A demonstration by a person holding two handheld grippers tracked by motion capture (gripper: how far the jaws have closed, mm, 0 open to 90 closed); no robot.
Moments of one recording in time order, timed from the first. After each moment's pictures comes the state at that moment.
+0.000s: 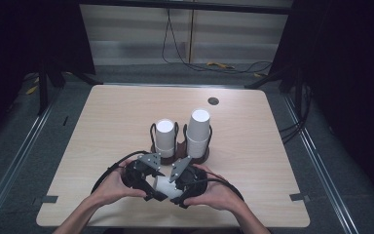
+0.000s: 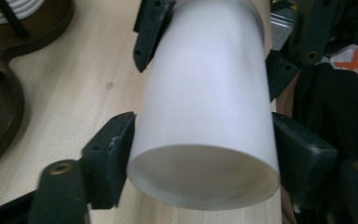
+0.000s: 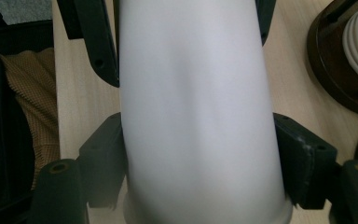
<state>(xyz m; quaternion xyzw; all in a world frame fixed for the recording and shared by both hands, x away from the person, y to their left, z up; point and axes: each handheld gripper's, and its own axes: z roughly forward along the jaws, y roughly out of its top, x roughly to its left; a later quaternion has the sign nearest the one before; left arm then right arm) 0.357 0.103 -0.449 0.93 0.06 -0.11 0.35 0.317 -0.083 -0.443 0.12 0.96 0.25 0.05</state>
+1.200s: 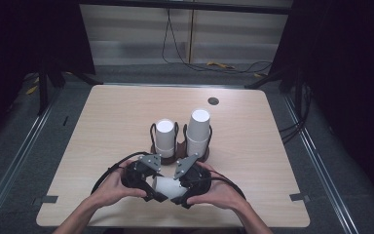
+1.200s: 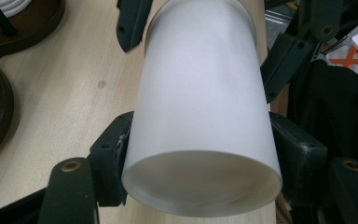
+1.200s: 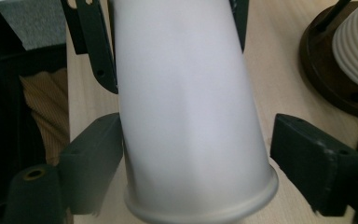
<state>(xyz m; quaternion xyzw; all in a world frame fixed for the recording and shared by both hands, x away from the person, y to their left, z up) 0.356 0.104 -0.449 0.93 0.06 -0.11 0.35 0.319 -0.095 -0.440 0.14 0.95 0.29 0.03</state>
